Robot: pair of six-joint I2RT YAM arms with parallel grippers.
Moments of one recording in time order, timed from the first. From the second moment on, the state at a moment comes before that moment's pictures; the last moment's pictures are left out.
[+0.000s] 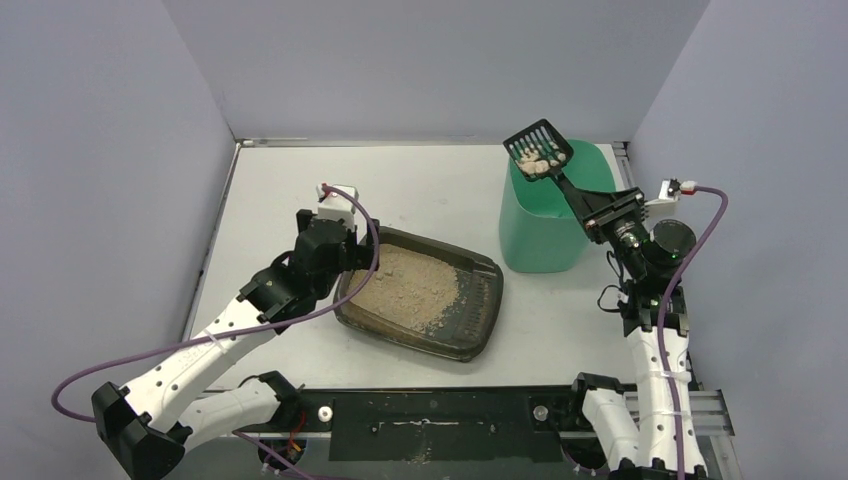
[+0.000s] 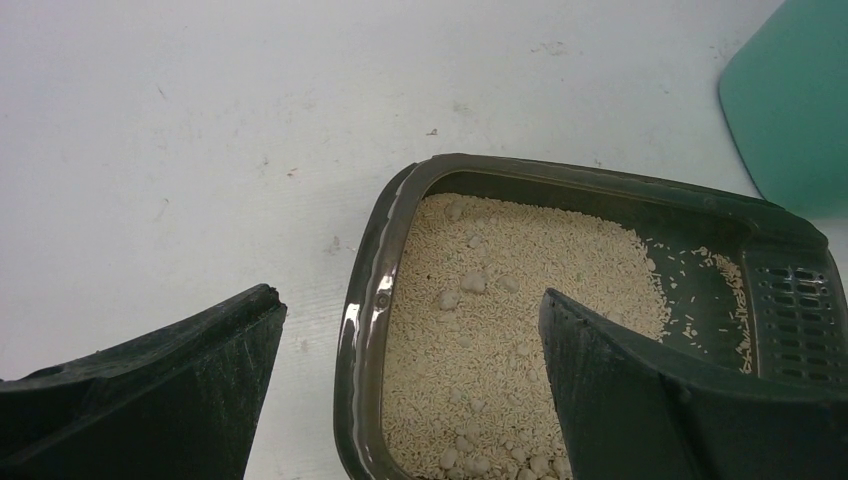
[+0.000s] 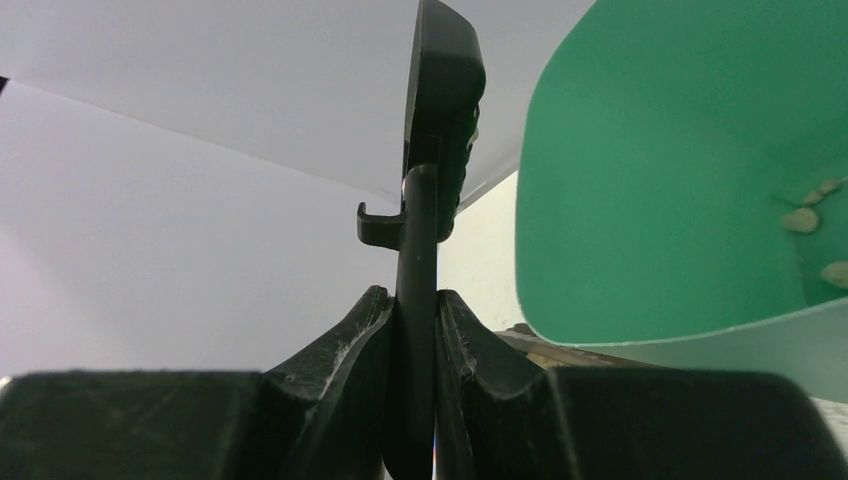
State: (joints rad) left arm -0.72 0.99 0.94 -0.41 -0.50 -0.28; right arm -0.16 0.77 0.78 0.02 -0.51 1.13
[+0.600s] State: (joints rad) left arm -0.78 0.95 0.94 -0.41 -0.51 -0.28; right arm -0.16 0.86 1.17 -0.59 -0.21 0.52
